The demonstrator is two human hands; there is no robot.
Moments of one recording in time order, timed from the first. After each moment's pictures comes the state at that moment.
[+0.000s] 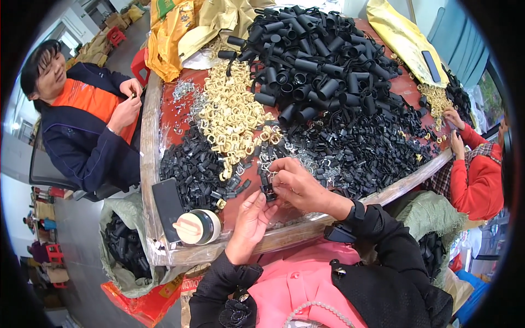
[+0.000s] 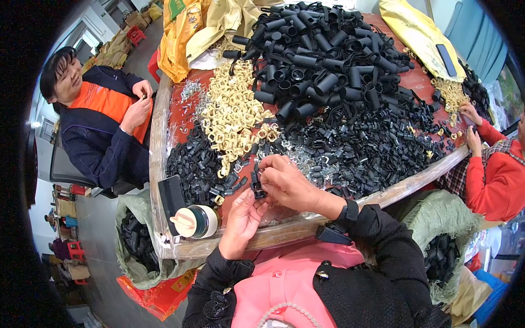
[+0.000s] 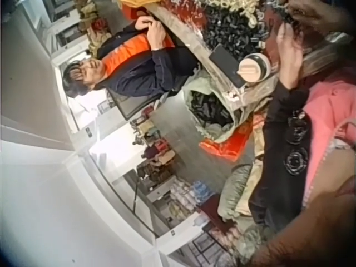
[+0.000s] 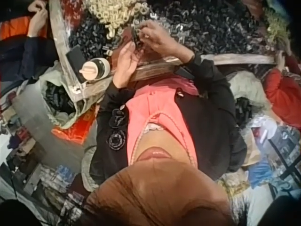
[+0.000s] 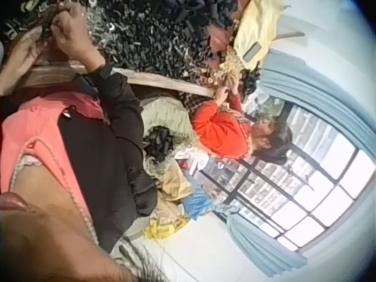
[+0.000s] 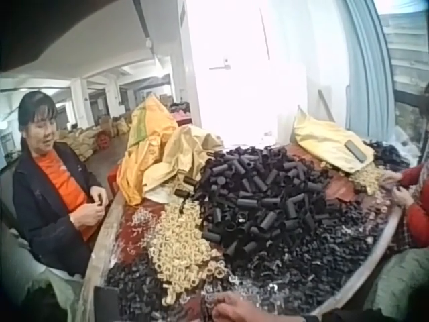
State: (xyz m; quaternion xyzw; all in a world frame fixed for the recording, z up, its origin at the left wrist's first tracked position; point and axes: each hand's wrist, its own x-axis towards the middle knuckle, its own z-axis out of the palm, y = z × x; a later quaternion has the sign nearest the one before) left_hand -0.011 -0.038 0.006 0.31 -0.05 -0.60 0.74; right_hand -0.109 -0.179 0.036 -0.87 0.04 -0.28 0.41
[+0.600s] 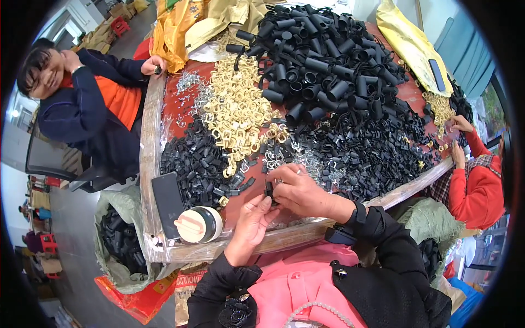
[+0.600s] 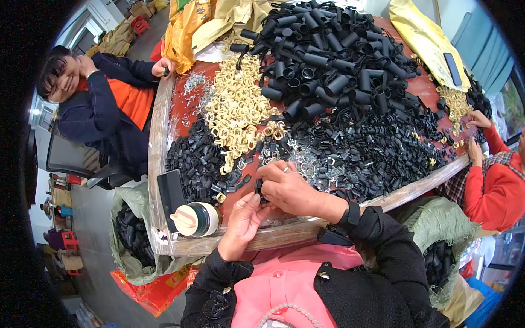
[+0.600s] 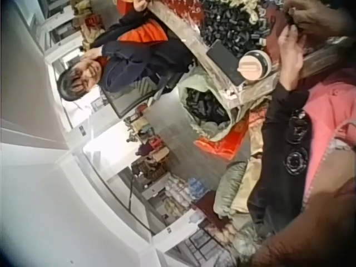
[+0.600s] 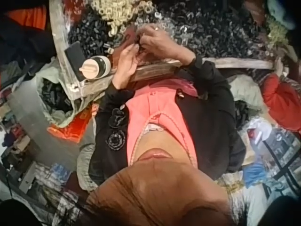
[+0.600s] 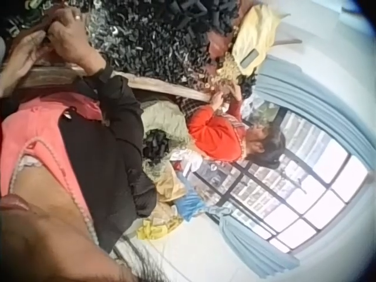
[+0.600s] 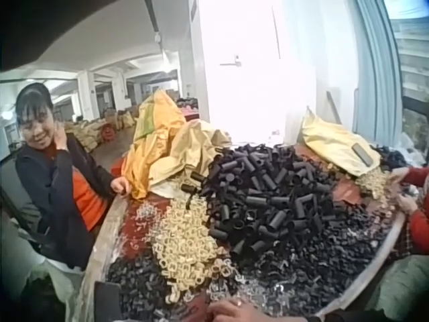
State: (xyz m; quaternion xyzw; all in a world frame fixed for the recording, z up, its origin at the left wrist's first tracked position) left_hand -0.009 -0.029 -0.006 0.34 -0.03 -0.60 0.73; right_hand -0.104 -0.173 0.038 -0.93 -0.02 -0.22 0.30
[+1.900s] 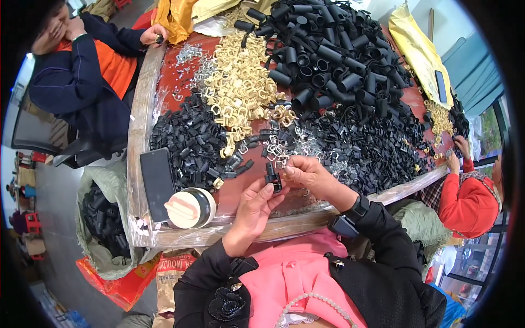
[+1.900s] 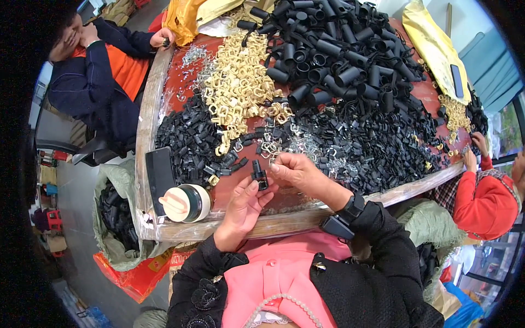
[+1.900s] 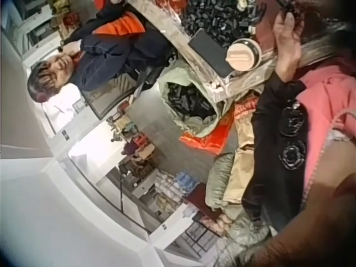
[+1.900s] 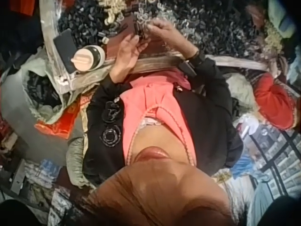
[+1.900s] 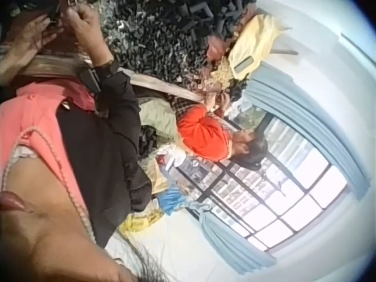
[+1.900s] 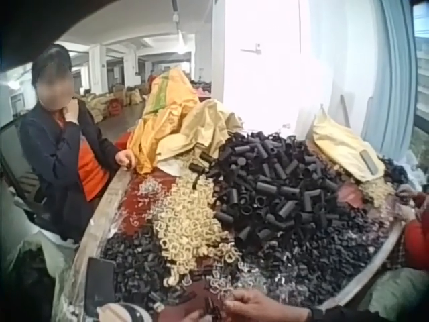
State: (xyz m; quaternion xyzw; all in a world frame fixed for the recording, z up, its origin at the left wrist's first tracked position) left_hand -0.016 -0.032 0.004 0.32 -0.03 -0.59 0.74; right_hand -0.110 -0.182 0.015 -0.55 0.19 -0.03 0.81
